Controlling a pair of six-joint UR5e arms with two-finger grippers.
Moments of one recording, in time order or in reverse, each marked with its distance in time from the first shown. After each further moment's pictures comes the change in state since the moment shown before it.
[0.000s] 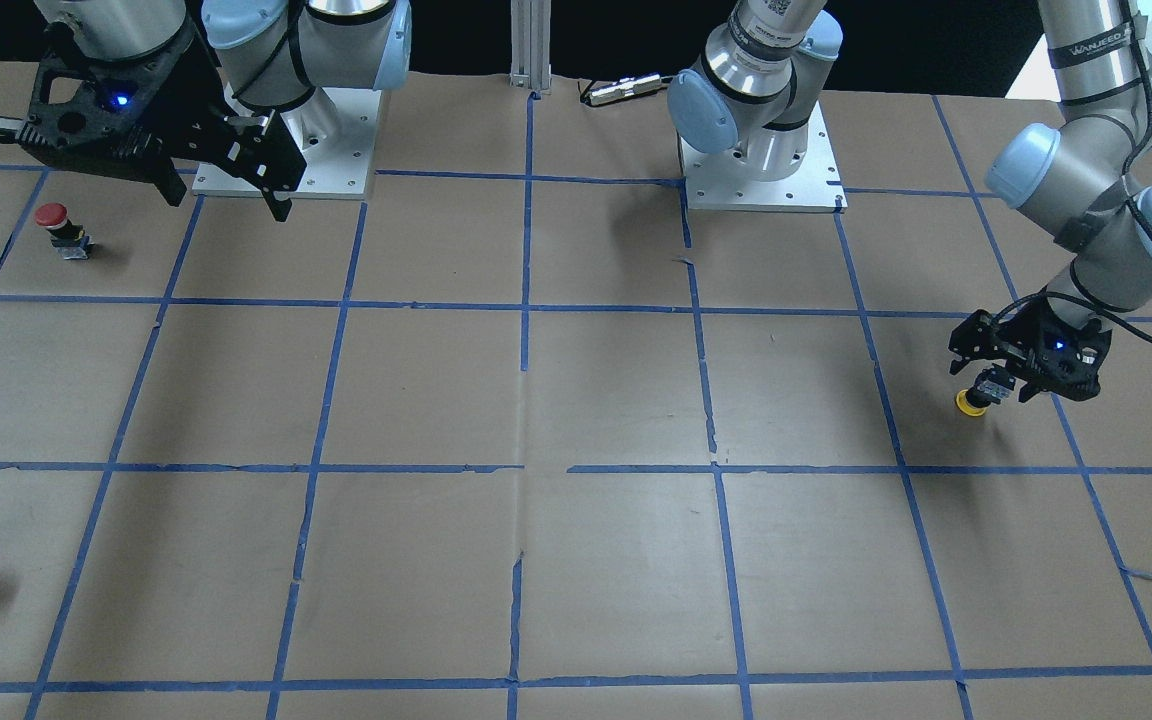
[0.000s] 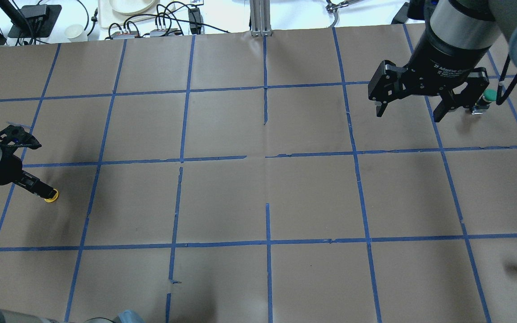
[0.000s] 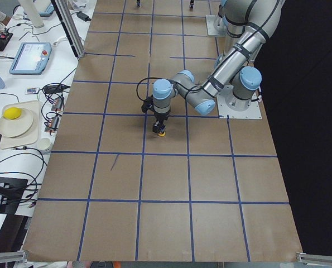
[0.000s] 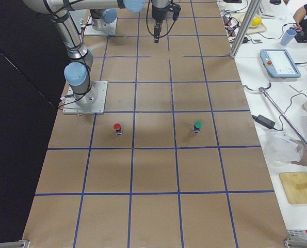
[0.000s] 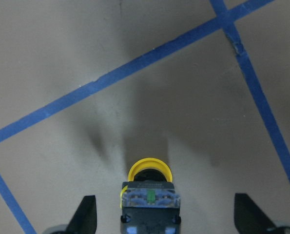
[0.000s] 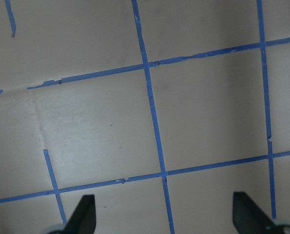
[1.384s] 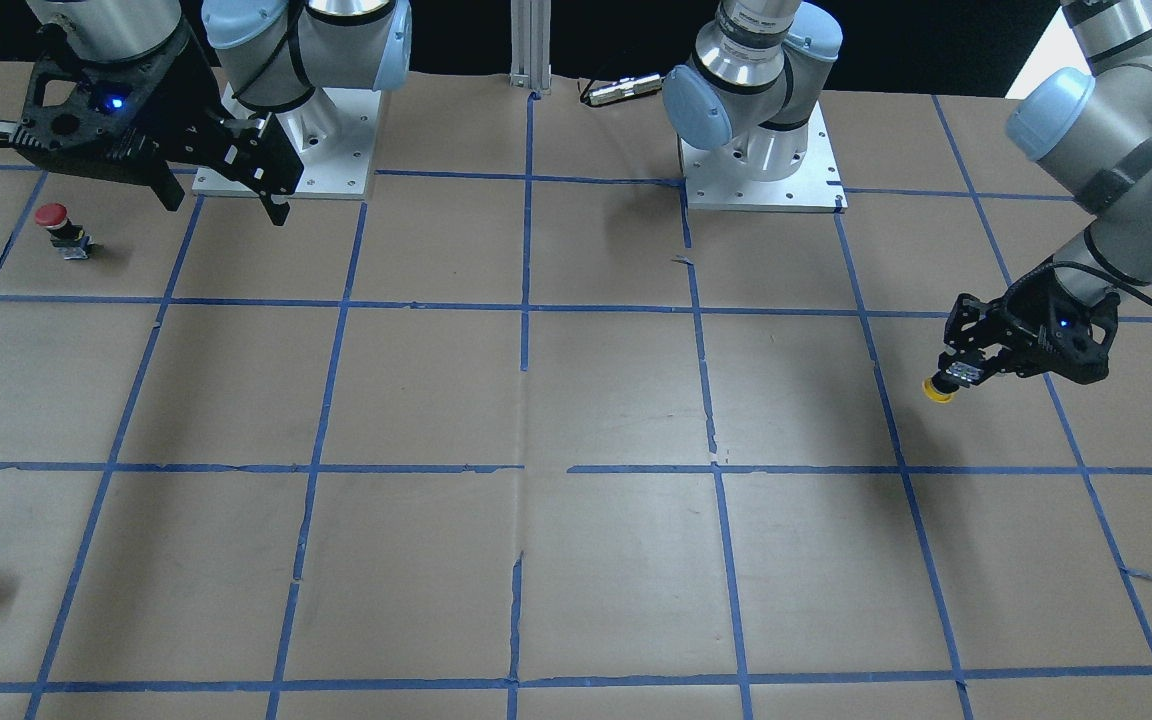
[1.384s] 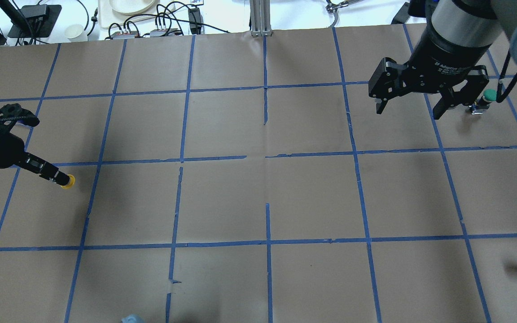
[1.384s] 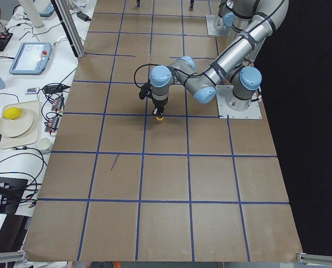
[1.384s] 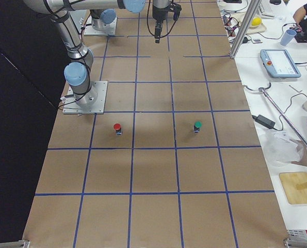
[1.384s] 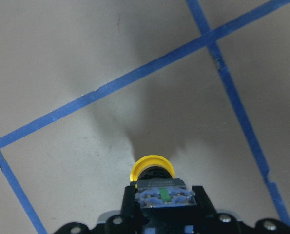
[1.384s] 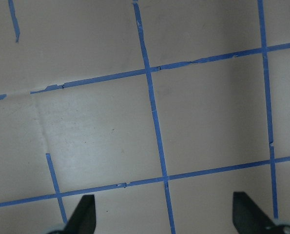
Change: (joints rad) left arm -0.087 0.115 0.129 -0.381 -0.170 -0.156; right arm -0.007 0.002 -0.001 -0.016 0.008 -0.009
